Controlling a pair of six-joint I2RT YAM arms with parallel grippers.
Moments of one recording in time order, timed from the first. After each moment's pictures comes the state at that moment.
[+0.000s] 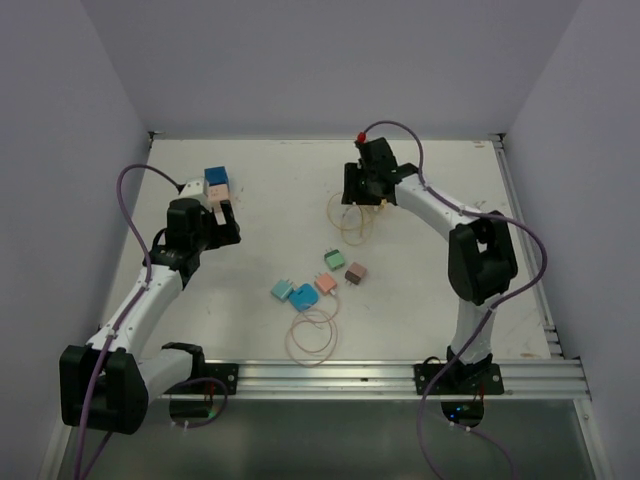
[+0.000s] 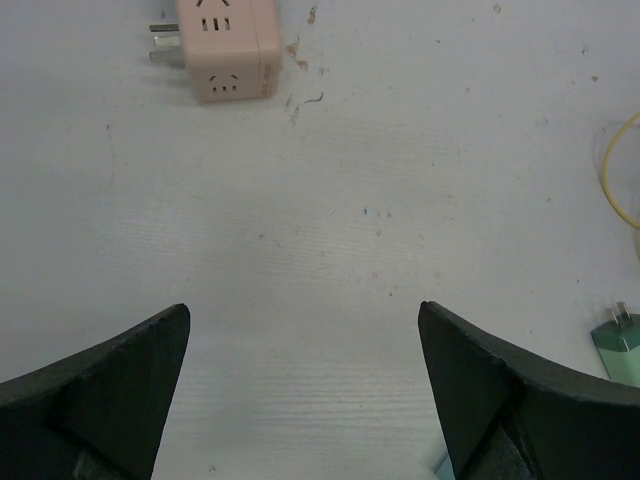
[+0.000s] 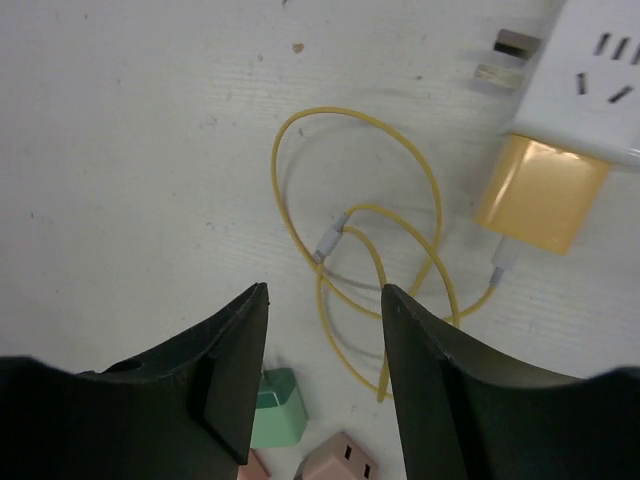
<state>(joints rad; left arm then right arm) -0.12 1.09 0.70 -0.22 -0.05 -0.29 0.45 1.96 1.56 -0.48 -0.04 0.40</state>
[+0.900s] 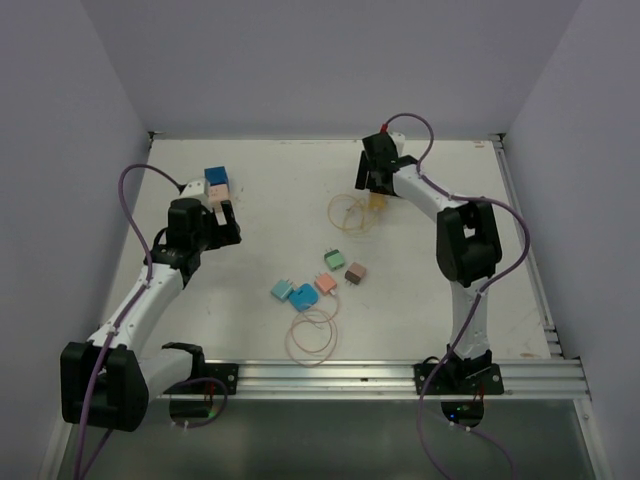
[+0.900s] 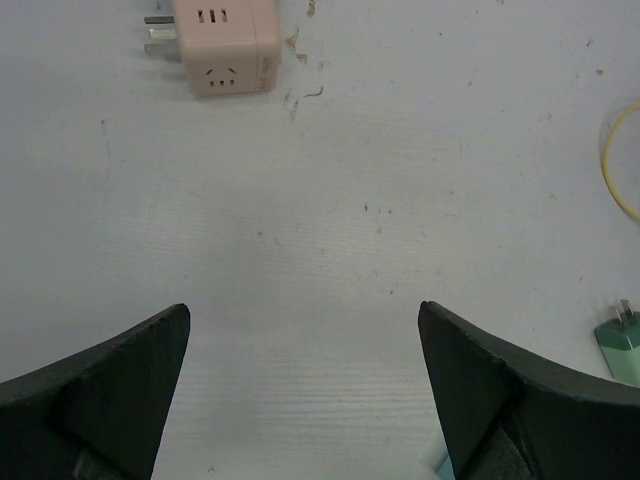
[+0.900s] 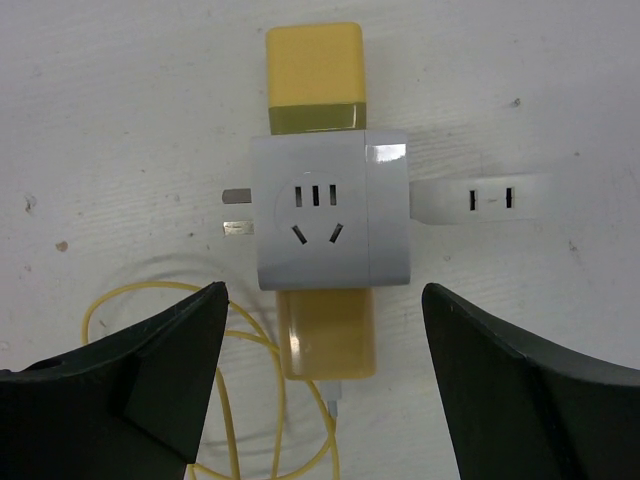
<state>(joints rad) -0.12 1.10 0.70 -0.22 -0.05 -0.29 0.38 2.11 1.70 -0.50 0.39 0.49</state>
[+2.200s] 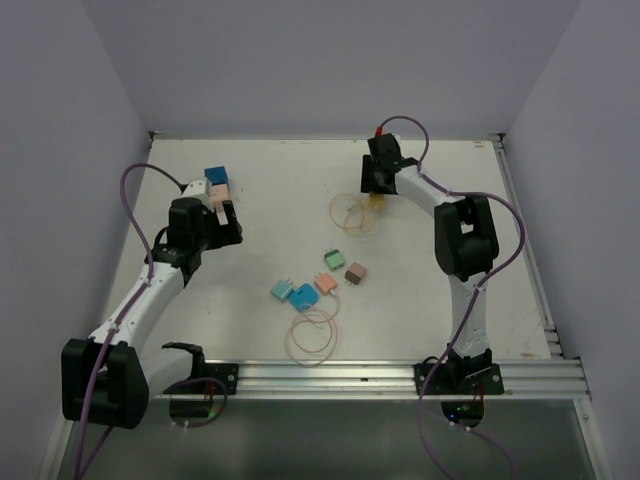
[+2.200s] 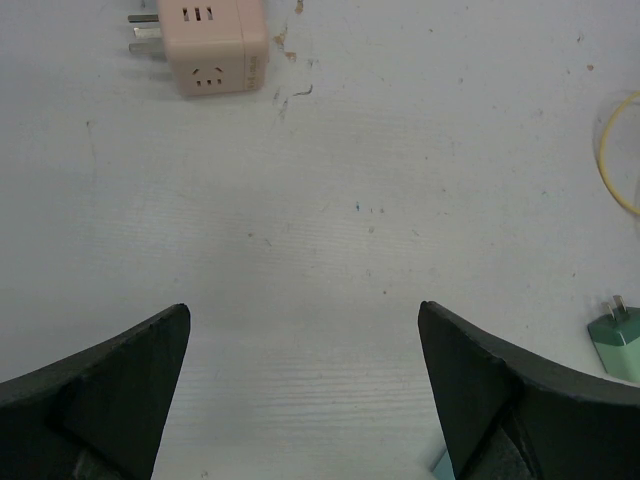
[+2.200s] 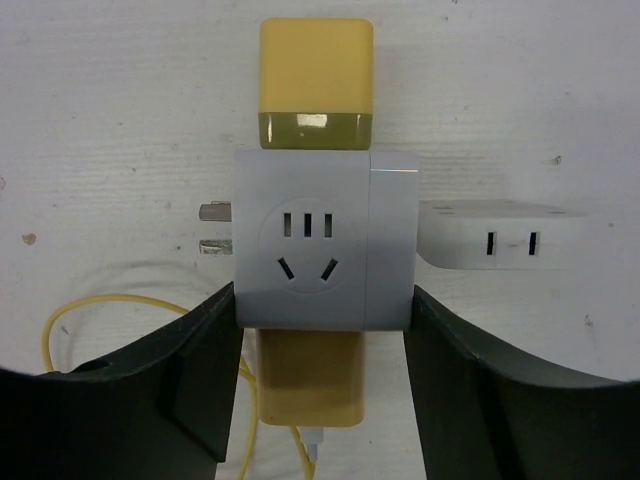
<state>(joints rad) -0.12 1.12 0.70 -0.20 -0.03 -0.29 0.35 2.17 1.70 -0.42 0.27 0.33</state>
